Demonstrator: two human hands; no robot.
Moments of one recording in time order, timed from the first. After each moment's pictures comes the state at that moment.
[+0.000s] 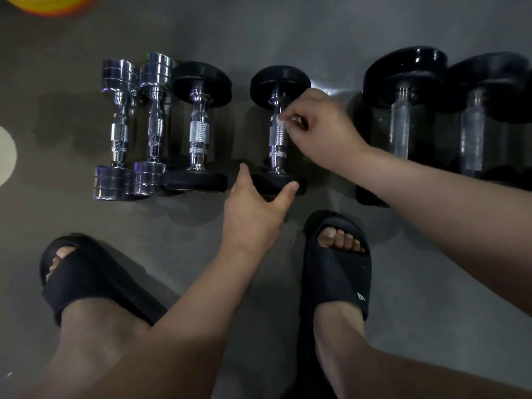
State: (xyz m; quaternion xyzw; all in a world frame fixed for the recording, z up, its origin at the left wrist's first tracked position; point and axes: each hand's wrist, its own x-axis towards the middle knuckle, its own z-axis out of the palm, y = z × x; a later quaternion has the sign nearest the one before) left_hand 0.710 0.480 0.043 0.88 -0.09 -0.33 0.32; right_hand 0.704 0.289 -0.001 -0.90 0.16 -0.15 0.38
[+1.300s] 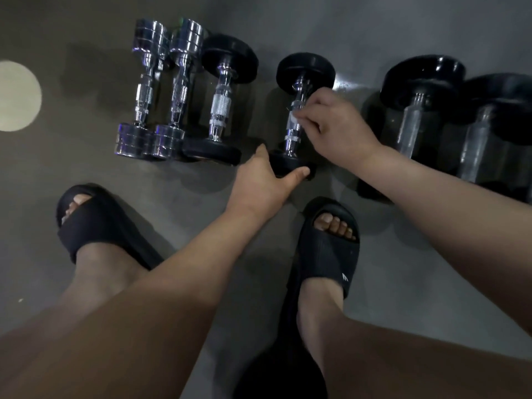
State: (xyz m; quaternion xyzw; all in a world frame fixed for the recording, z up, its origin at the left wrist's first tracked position) left_hand 0.721 0.476 0.052 0.90 -0.11 -0.33 0.27; right_hand 0.696 0.296 0.016 -0.95 0.04 -0.11 0.29
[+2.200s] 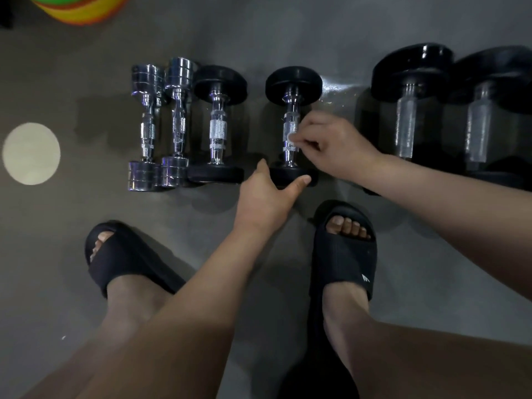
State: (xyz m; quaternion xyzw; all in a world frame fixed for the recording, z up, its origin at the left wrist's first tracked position) left_hand 0.722 0.476 0.055 0.90 -0.12 -0.34 0.27; right_hand 0.680 0.299 0.013 -0.92 0.07 -0.09 0.38
